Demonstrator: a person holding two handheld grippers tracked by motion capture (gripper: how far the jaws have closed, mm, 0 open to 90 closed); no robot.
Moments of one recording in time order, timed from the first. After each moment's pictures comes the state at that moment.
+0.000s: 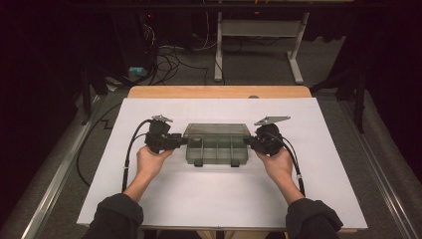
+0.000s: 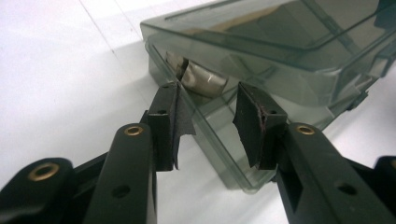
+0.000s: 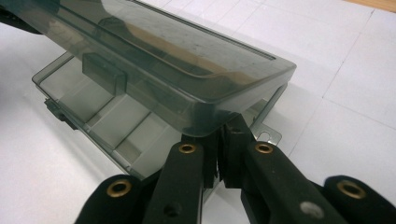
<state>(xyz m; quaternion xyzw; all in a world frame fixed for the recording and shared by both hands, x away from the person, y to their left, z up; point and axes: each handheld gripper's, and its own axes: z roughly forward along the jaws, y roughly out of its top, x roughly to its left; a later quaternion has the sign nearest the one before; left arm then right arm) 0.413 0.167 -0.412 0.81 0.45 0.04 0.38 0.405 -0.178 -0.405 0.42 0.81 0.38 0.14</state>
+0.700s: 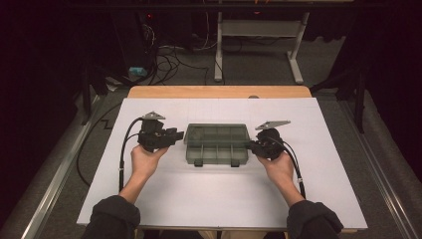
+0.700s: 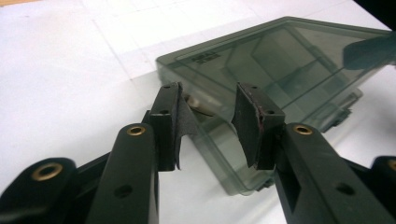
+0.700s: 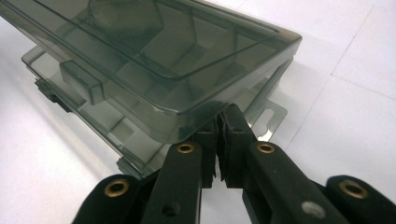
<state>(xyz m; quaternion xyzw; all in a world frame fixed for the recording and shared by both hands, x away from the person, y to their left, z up) 0.399 0.175 -0.391 0.79 0.44 0.08 0.42 0.402 -0.183 -0.420 0.42 0.82 0.37 0.12</state>
